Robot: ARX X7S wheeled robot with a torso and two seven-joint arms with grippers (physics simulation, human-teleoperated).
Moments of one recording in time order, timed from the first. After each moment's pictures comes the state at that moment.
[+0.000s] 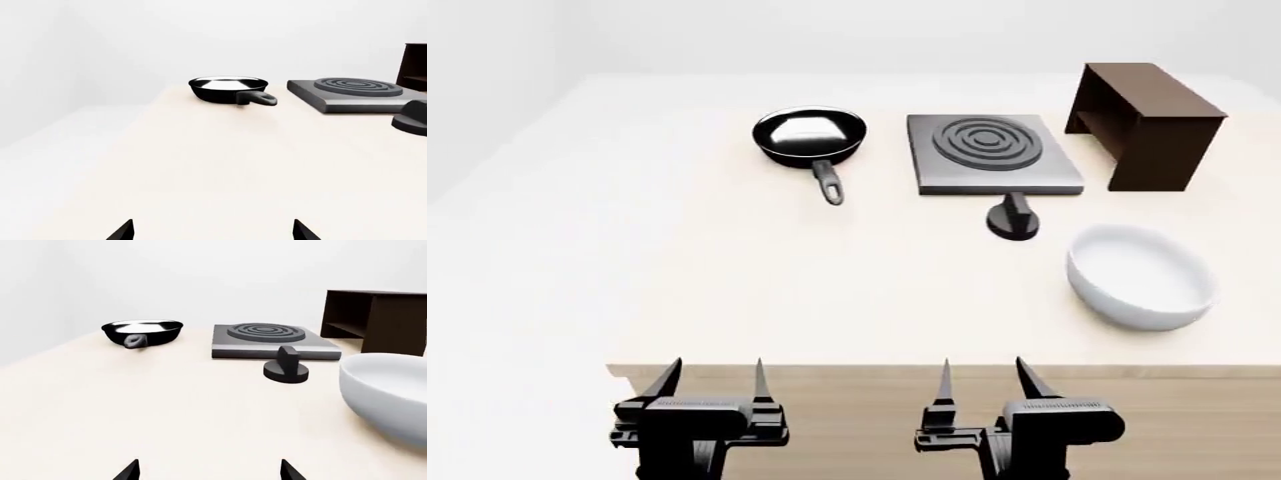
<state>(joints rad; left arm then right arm) 0.00 -0.11 0.13 0.01 -0.11 0.01 -0.13 -0.01 0.12 -0.15 -0.01 0.10 -0.03 0.13</state>
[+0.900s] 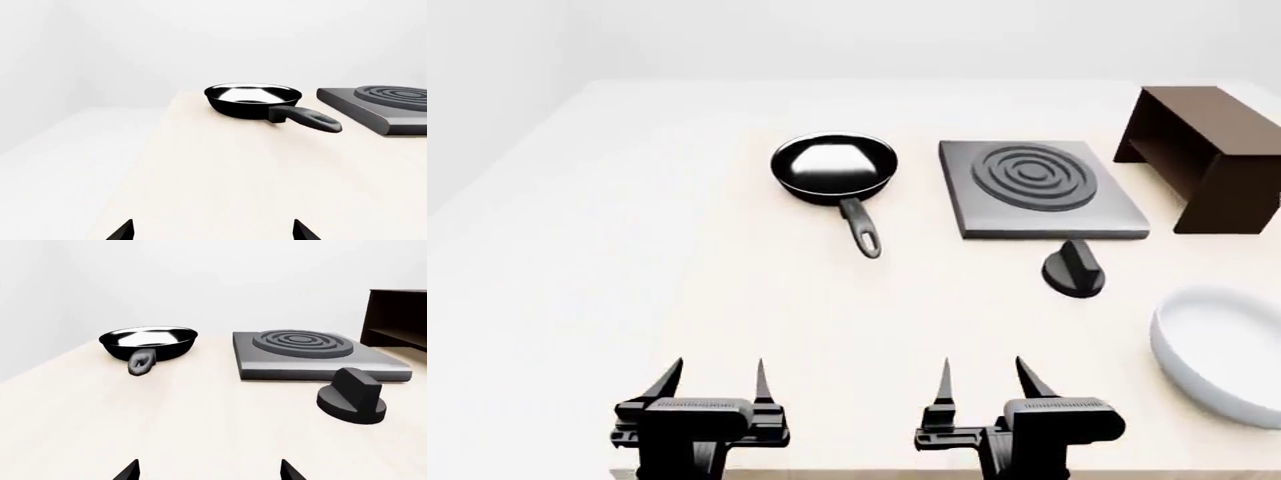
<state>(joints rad) 0.00 -0.15 0.17 0.01 -0.14 0.02 -0.16 0.00 0.15 -0.19 -0.01 0.14 -0.03 0.16</state>
